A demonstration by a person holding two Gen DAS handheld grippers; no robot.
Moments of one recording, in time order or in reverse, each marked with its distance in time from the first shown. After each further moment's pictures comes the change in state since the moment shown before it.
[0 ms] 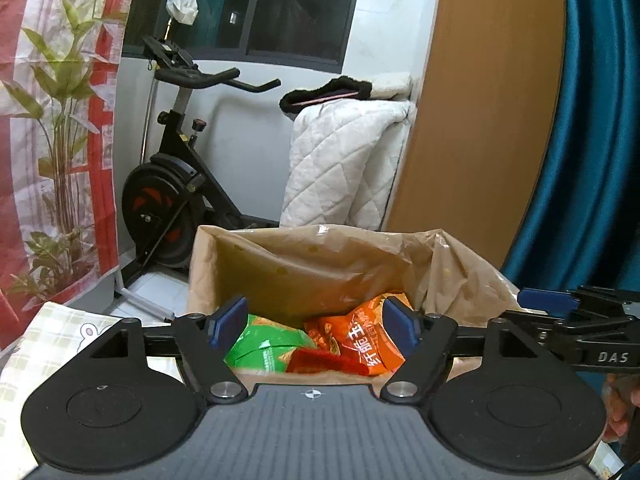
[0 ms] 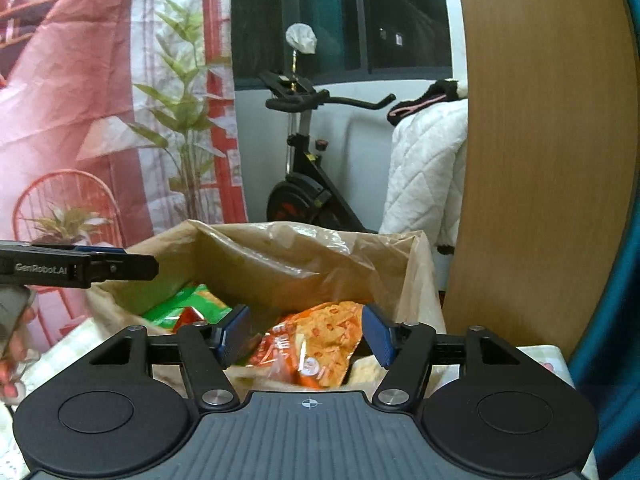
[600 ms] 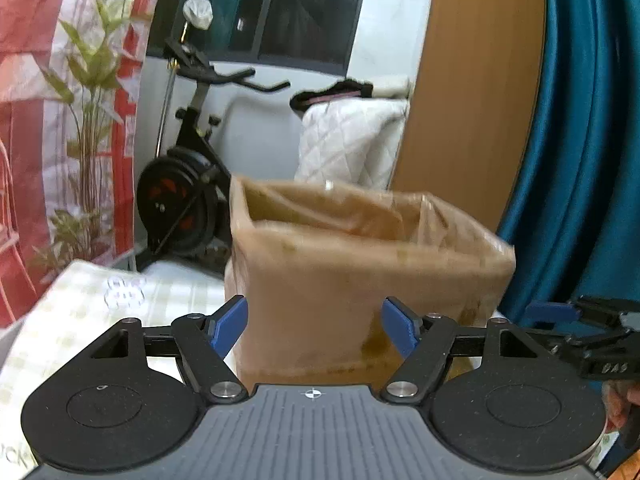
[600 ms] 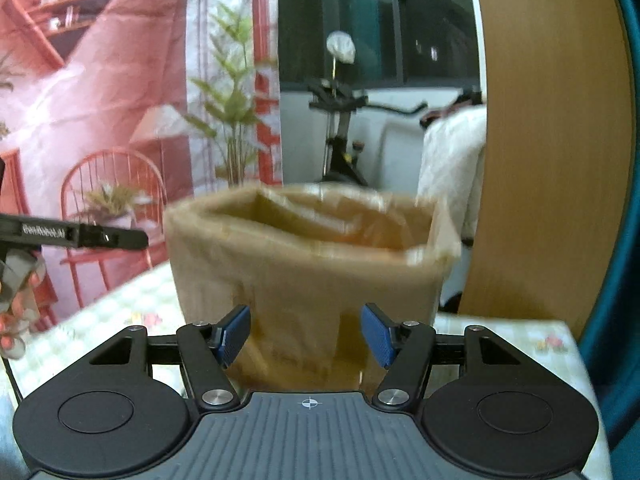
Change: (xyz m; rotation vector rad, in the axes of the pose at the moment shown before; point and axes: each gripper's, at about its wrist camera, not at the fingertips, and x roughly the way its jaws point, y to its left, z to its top) left arm -0.059 -0.010 -0.070 -0.023 -0.007 0.020; right arm -0.074 0.015 -0.078 -0.068 -0.001 0.079
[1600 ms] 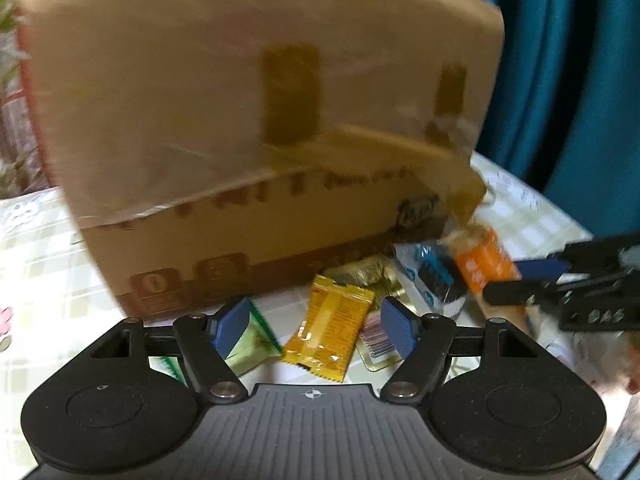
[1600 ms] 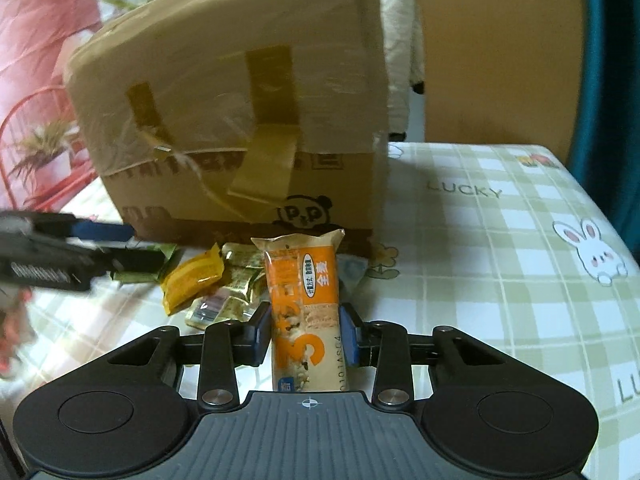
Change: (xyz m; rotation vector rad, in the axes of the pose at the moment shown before) left arm 0.112 -0.028 -0.097 0.209 0.315 -0.123; right arm 0.049 -0.028 -0.112 0.223 0.271 -0.110
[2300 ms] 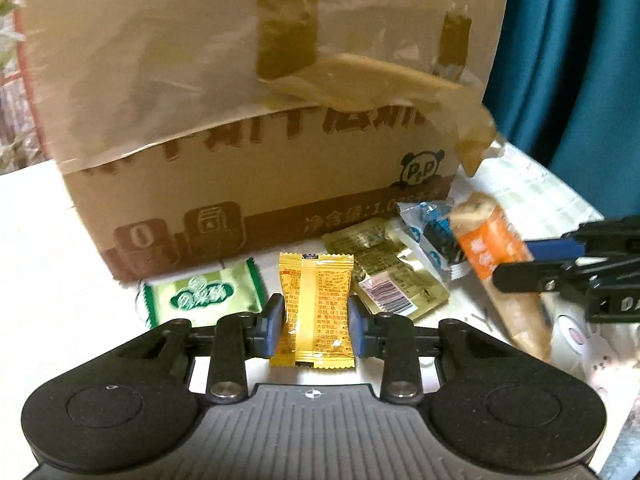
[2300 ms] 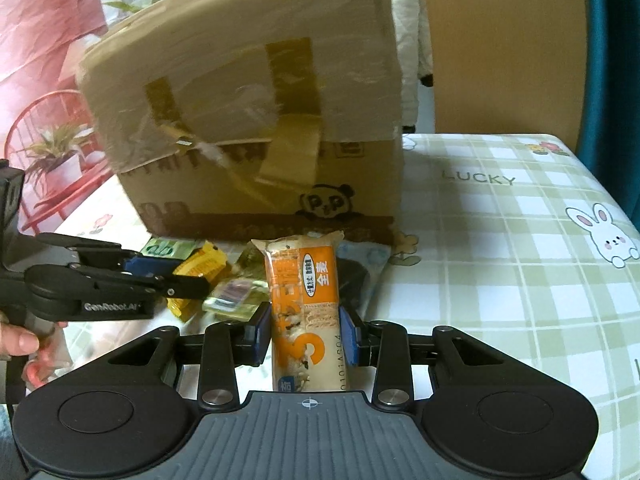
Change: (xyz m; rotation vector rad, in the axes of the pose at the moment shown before) left arm -0.006 -0.007 -0.027 -0.030 0.040 0.006; right arm -0.003 0.013 -0.008 0.007 0.013 0.038
